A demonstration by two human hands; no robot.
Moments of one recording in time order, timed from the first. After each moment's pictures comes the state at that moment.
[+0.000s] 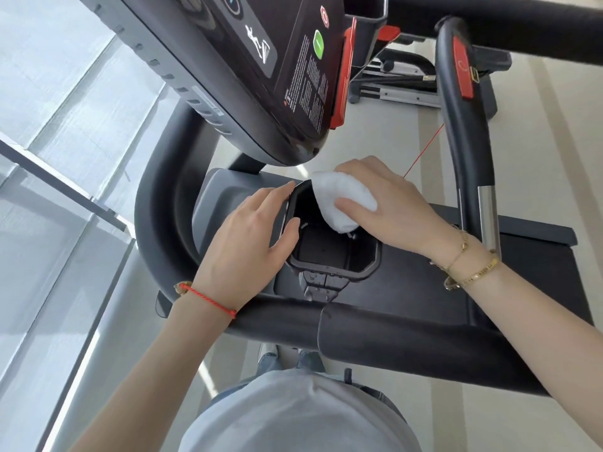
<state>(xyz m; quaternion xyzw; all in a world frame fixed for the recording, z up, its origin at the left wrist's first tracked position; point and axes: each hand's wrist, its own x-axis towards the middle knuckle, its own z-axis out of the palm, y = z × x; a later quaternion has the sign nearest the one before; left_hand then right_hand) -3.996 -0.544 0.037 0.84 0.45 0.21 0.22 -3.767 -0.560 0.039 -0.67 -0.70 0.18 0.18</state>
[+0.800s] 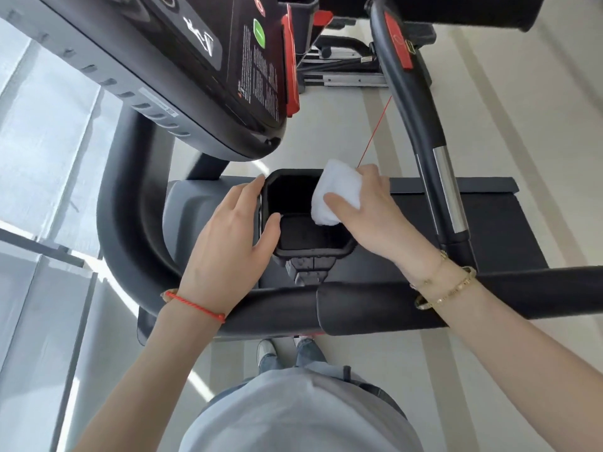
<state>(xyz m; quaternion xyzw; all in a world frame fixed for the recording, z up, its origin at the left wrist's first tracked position) -3.999 -0.543 0.032 0.85 0.40 0.21 0.25 -3.810 -0.612 0.043 -0.82 -0.40 0.30 0.29</state>
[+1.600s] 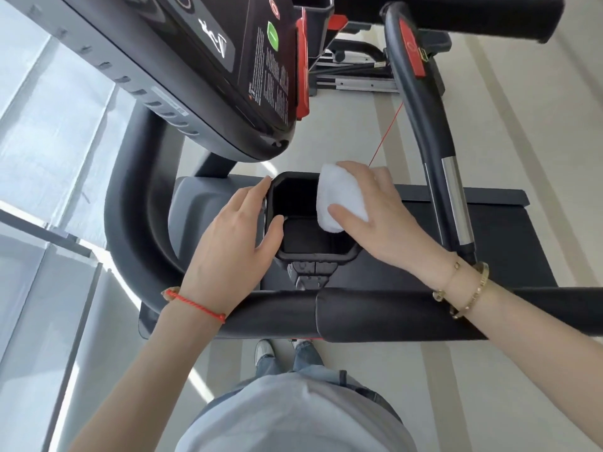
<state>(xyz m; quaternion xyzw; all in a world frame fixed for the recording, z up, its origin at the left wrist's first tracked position) -3.999 -0.545 0.028 0.85 0.41 0.21 0.25 -3.789 -0.614 0.035 -0.75 -0.56 0.24 0.26</state>
